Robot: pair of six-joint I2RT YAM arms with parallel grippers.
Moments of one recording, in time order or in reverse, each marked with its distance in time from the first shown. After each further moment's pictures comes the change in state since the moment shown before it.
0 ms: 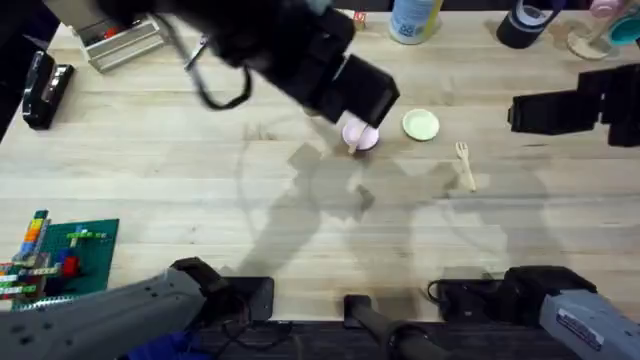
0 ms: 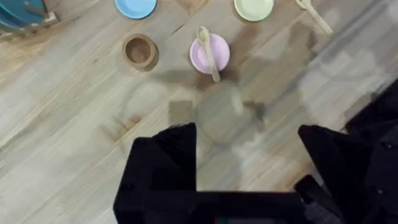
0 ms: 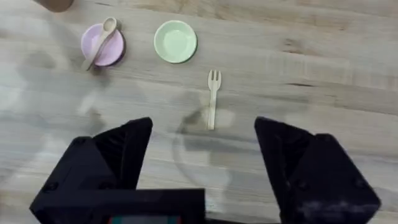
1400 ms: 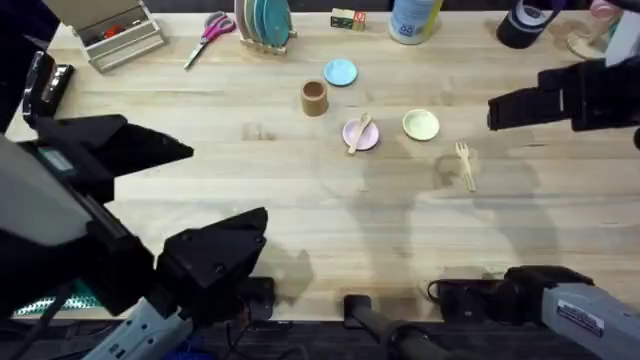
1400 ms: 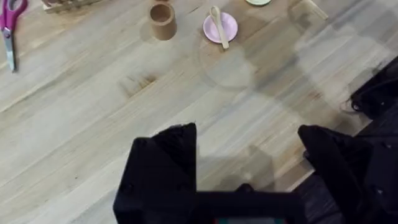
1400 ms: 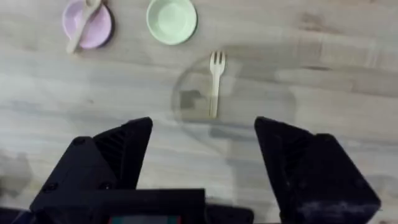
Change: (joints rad) left arm 0.072 -0.718 -0.327 -0.123 -0.018 0.020; right arm 0.000 0.166 0.000 -0.011 0.000 0.001
